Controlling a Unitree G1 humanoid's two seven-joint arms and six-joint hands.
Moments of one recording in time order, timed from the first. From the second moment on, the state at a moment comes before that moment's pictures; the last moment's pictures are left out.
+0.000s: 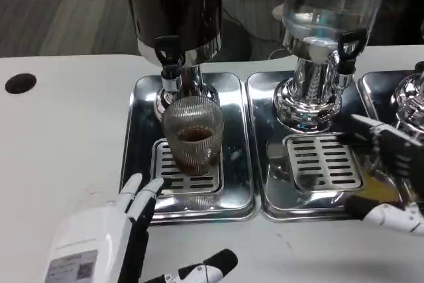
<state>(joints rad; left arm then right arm) 0.82 0.17 -0.25 -0.79 1.17 0.06 -0.03 0.21 -0.51 -0.15 -0.03 0.18 -0.42 0.57</state>
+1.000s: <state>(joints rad) 0.89 0.17 -0.30 -0.80 1.23 0.04 -0.01 0.16 -0.41 0.01 -0.11 0.03 -0.29 0.48</state>
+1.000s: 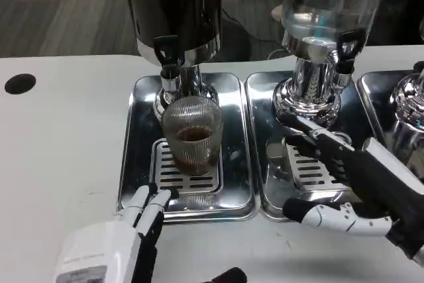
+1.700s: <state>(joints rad) 0.79 0.12 -0.34 -0.85 1.35 0.04 -0.18 -0.08 -0.35 0.05 0.16 -0.02 -0.26 0.44</state>
